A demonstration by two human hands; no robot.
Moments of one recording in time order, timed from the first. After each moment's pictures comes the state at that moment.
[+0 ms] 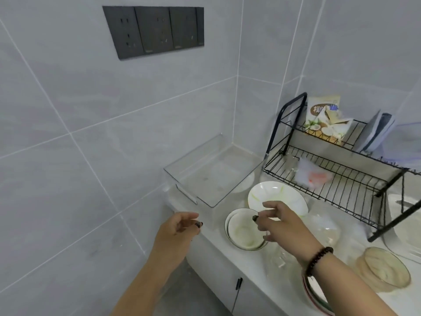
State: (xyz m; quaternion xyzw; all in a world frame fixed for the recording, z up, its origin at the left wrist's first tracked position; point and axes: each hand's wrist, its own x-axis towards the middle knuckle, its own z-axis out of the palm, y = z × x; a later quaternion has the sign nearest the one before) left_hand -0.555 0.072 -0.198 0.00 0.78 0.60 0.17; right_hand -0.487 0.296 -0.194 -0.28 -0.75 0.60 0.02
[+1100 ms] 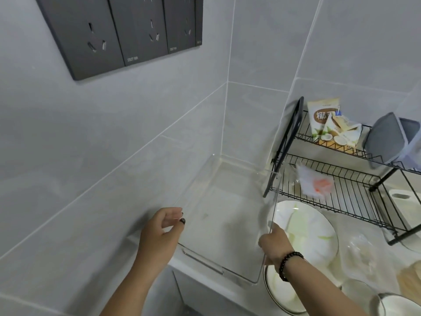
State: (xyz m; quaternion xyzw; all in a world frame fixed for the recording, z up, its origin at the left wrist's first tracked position) left_hand -0.824 0.066 -0.234 0.15 0.78 0.58 0.17; right_hand -0.683 0.264 -0.262 -0.52 -0.62 0.59 0.07
